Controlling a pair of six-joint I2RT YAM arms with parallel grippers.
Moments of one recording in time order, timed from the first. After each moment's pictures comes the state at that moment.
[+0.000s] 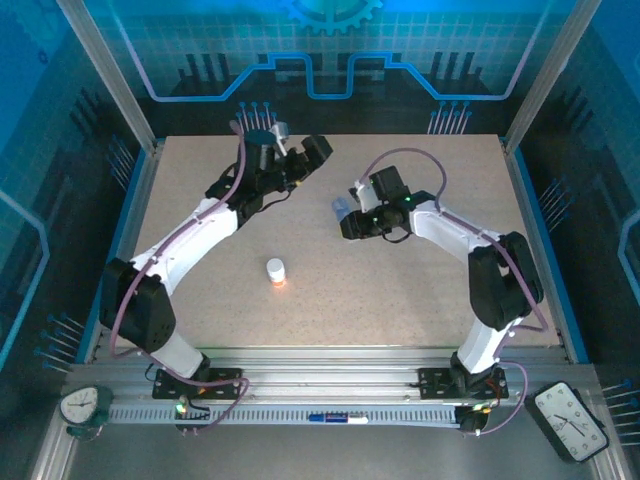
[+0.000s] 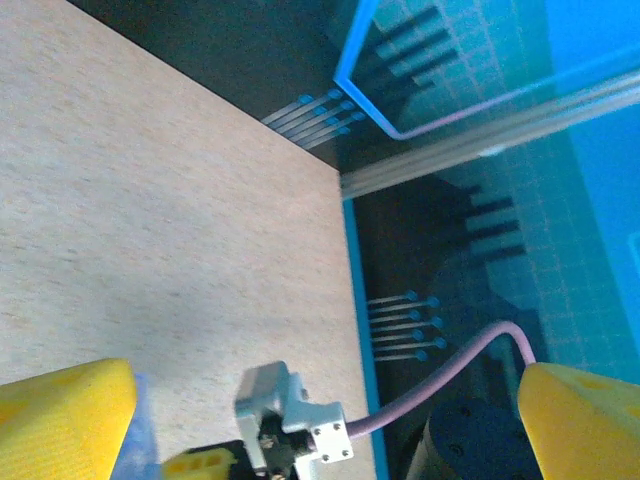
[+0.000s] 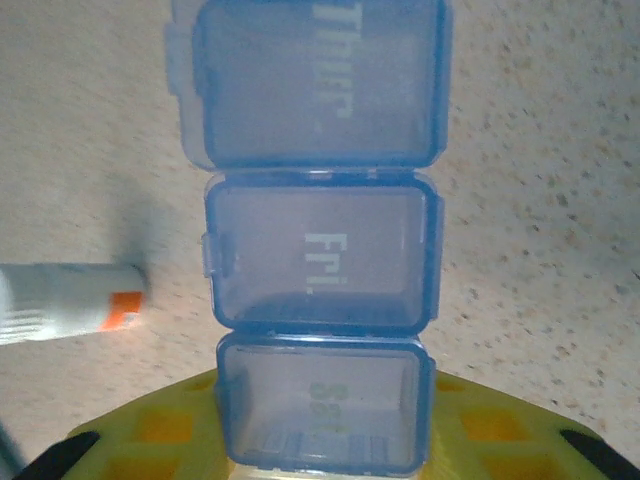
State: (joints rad) left arm -0.40 1.59 1.35 -0.12 0.25 -0.99; right arm 0.44 1.76 1.25 -0.52 -0.38 0.18
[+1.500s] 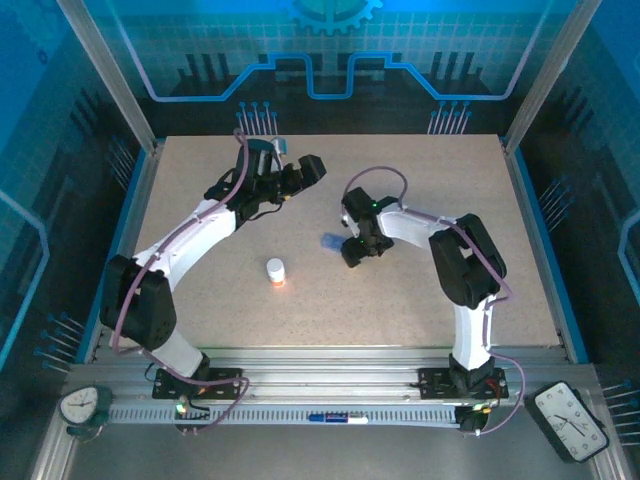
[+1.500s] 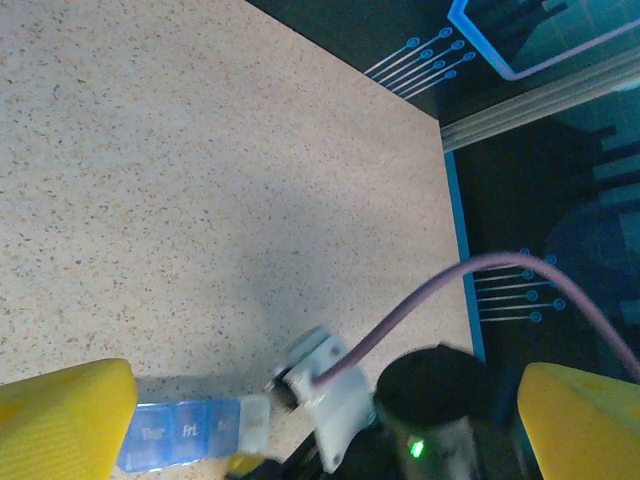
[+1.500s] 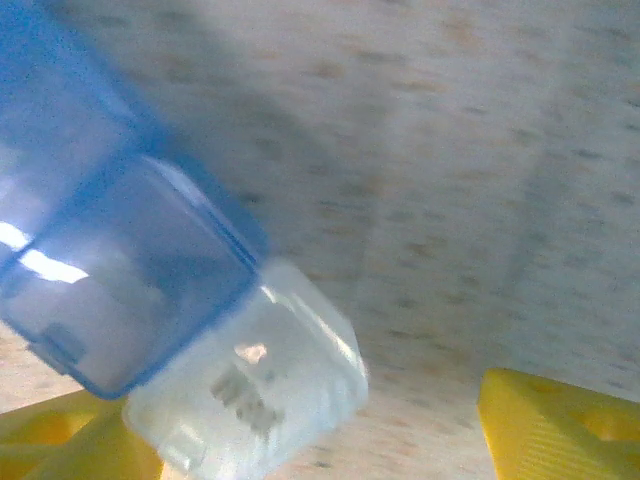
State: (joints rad) left arm -0.38 1.61 1.33 -0.25 0.29 -0.82; right arm 0.49 1.98 1.37 -0.79 0.09 0.07
